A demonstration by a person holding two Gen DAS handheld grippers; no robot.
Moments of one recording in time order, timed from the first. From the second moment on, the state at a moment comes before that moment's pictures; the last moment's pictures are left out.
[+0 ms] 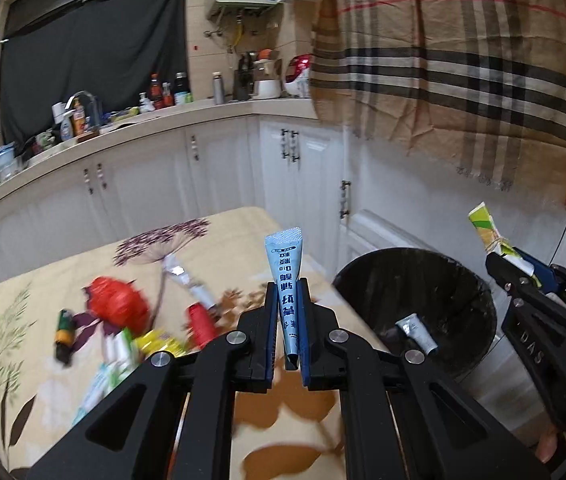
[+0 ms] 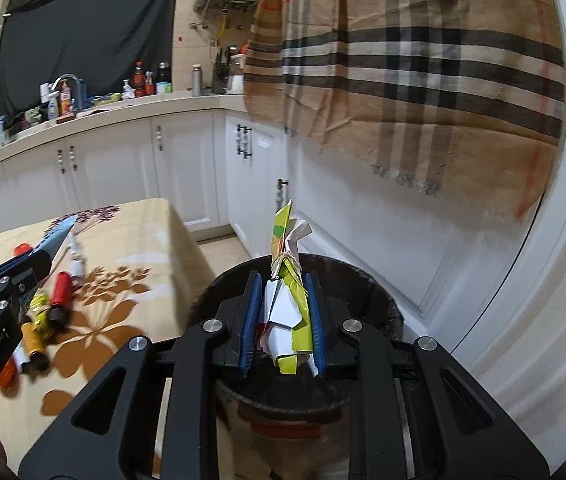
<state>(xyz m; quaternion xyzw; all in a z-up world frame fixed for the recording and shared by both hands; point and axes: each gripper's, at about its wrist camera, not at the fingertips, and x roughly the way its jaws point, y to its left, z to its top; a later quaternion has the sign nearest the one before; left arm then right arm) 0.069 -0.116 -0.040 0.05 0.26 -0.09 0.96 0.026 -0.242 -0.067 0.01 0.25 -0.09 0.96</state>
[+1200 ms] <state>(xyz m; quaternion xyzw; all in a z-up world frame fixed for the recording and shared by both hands) 0.163 -0.211 -0.077 0.09 0.32 -0.13 0.93 0.100 -0.317 -0.111 0.05 0.29 -0.16 0.94</state>
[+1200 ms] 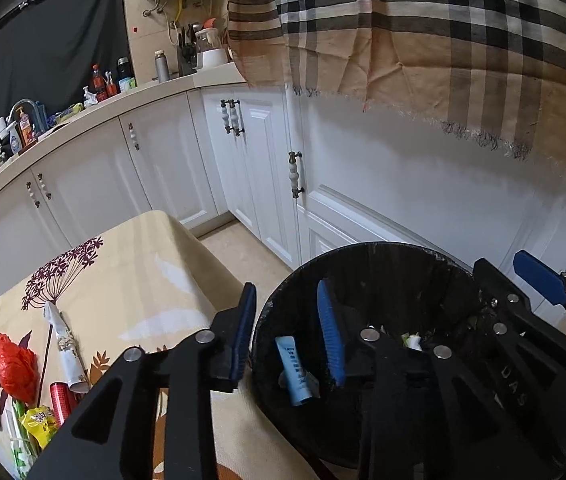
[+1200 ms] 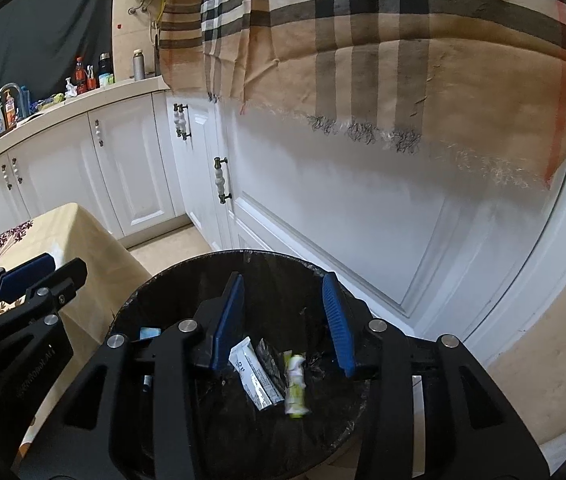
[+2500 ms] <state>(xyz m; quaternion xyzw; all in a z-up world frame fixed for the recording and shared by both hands) 0.016 0.093 -0.067 0.00 0.34 0.14 0.93 0.037 -0.075 -0.095 -0.04 0.32 0.09 0.94</state>
